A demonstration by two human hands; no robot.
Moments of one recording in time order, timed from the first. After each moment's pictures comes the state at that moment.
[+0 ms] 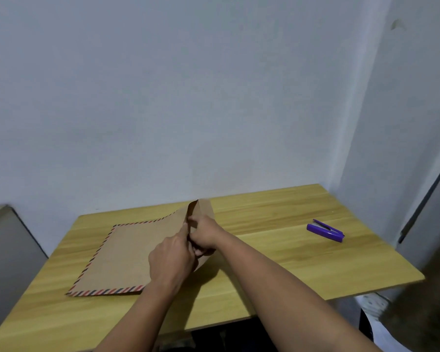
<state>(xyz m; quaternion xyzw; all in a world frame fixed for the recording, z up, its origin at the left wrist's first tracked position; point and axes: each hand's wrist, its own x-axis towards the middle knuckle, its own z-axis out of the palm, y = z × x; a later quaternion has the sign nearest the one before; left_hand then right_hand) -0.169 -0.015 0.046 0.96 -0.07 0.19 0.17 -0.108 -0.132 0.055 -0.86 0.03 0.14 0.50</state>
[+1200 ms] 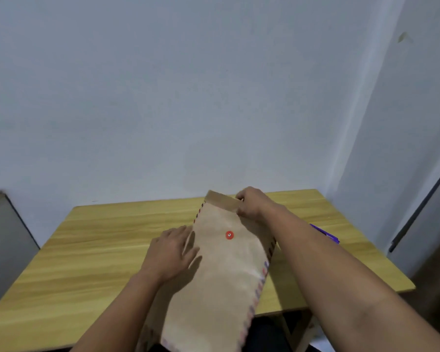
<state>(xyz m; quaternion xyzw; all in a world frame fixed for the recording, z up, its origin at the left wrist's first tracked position) -0.141 0.011 0.020 0.97 -0.19 0.06 0.12 -0.086 -0.263 0.100 -0.97 0.04 0.02 0.25</state>
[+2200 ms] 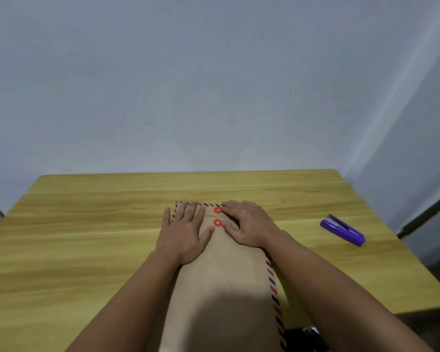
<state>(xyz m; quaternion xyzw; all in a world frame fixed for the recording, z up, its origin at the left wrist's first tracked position) -0.055 -0.043 -0.057 0.98 -0.19 0.01 0.08 -0.056 -0.271 -0.045 -0.97 -0.20 -0.07 0.15</state>
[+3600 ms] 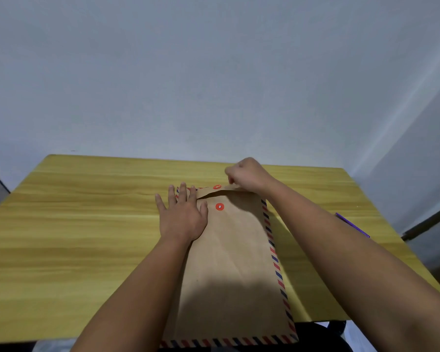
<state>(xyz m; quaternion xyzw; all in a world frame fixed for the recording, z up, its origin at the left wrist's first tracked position) -0.041 -0.050 -0.057 0.99 -0.03 0.02 0.10 -0.020 -0.228 0.070 -0.92 0.04 0.05 0.40</state>
